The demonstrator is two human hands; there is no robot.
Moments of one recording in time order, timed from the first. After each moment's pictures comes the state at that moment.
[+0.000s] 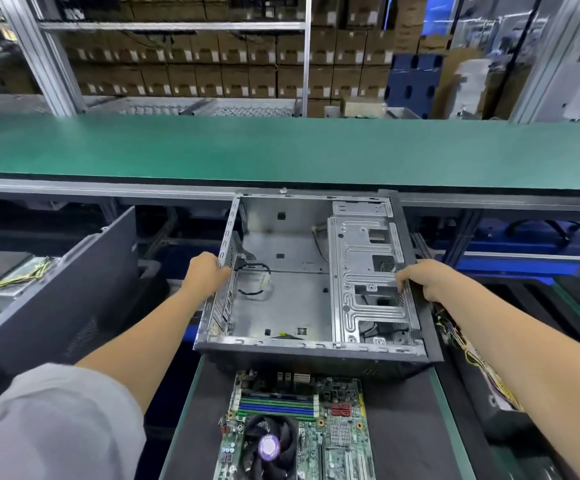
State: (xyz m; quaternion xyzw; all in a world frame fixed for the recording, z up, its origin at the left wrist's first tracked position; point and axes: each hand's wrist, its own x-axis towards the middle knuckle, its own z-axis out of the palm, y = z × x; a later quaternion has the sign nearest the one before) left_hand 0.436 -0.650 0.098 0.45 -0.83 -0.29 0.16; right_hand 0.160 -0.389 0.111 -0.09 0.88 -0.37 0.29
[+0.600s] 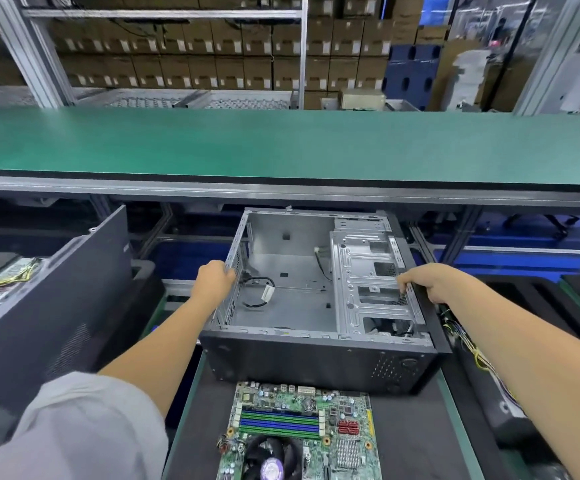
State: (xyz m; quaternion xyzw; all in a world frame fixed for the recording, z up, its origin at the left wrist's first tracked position) left_hand 0.414 -0.656 0.069 0.47 -0.82 -0.31 0.14; right_hand 0.141 -0.400 0.092 -0.08 0.89 -0.26 0.36
